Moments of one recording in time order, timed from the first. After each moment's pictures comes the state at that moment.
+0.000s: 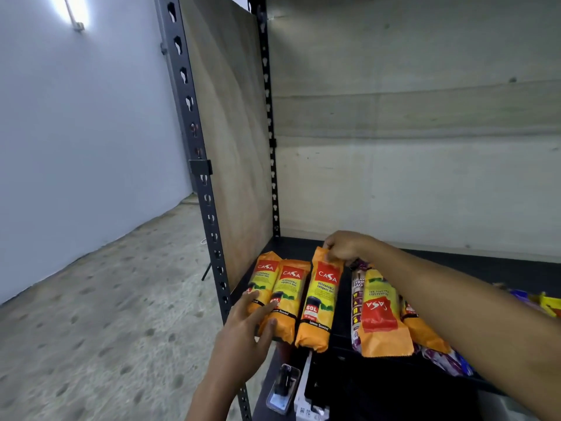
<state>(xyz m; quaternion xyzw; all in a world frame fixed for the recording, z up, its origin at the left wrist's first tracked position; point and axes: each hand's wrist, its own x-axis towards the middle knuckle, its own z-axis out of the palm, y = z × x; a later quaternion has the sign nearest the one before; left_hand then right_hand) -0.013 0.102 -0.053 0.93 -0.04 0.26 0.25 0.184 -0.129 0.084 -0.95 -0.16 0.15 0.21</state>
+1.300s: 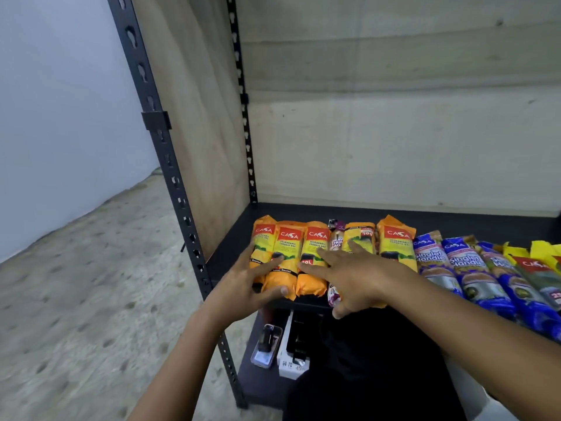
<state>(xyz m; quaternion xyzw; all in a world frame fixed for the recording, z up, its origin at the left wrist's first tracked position) 0.023 0.086 -0.029 0.96 -0.14 0.08 0.24 0.037 -0.171 0.054 -0.93 -0.32 0.13 -0.15</state>
